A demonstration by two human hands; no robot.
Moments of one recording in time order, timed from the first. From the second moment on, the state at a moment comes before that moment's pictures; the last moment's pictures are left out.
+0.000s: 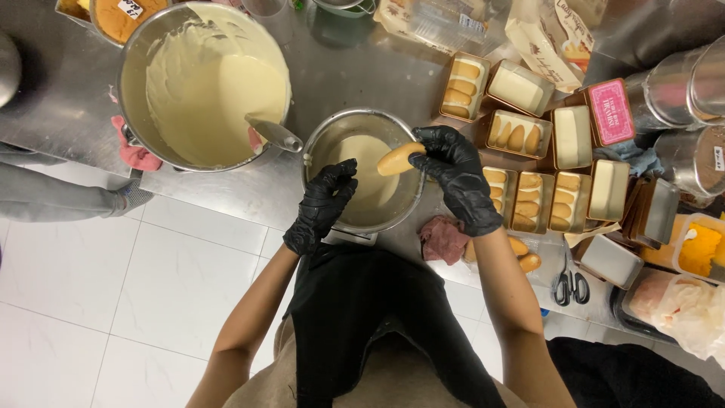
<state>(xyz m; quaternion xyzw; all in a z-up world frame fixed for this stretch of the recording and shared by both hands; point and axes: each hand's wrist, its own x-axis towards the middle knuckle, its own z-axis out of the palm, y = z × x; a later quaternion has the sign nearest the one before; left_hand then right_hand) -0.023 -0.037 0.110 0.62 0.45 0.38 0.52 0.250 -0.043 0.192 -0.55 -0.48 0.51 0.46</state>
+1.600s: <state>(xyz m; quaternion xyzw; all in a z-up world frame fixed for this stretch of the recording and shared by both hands) -0.020 -0.034 0.113 0.66 0.47 0.36 0.47 0.517 0.097 0.021 -0.66 -0.37 0.36 0.54</state>
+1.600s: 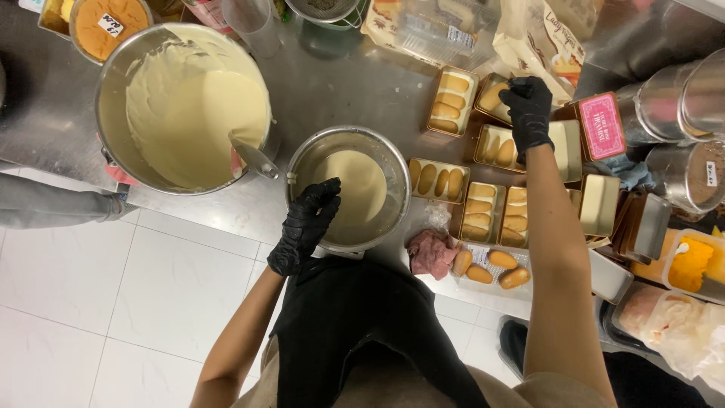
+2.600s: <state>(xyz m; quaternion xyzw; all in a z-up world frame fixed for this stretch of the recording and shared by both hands) -0.009 -0.039 0.139 0.66 0.44 0.34 0.51 0.456 -0.140 0.225 -0.44 -0.48 0.69 0.30</state>
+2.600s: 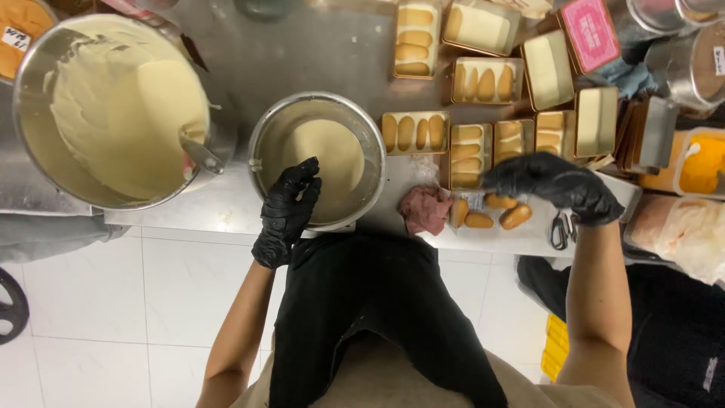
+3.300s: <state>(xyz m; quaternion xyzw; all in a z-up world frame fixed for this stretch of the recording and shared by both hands) -0.008 -0.044 0.159 0.72 0.45 0.29 0.44 0.401 -0.280 0.043 -0.83 -0.47 0.18 0.22</state>
